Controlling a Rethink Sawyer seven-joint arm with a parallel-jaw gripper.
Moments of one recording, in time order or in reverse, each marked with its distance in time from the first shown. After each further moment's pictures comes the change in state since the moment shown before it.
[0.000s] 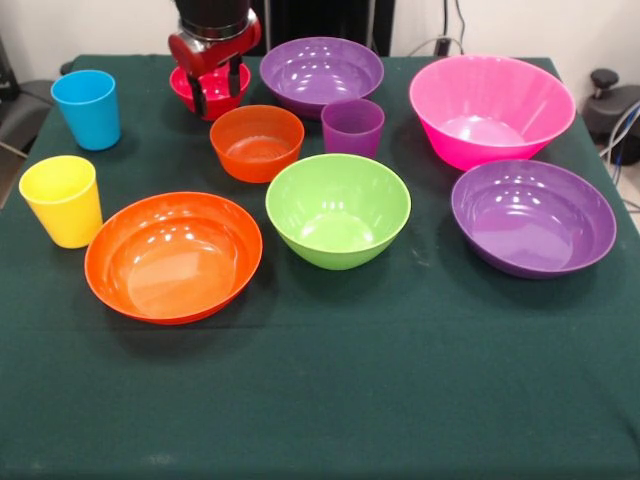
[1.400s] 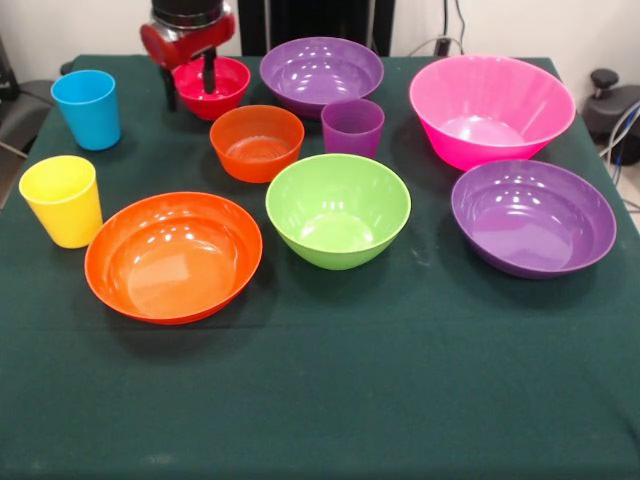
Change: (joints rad) arm -0.019 -0.062 -0.040 0.000 0.028 -0.066 -0.052
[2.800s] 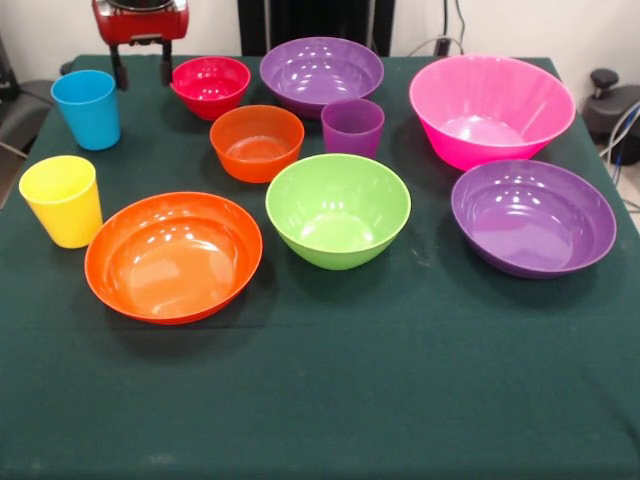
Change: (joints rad) arm 0.018 -0.025 -0.211 0.002 0.067 -0.182 0.279
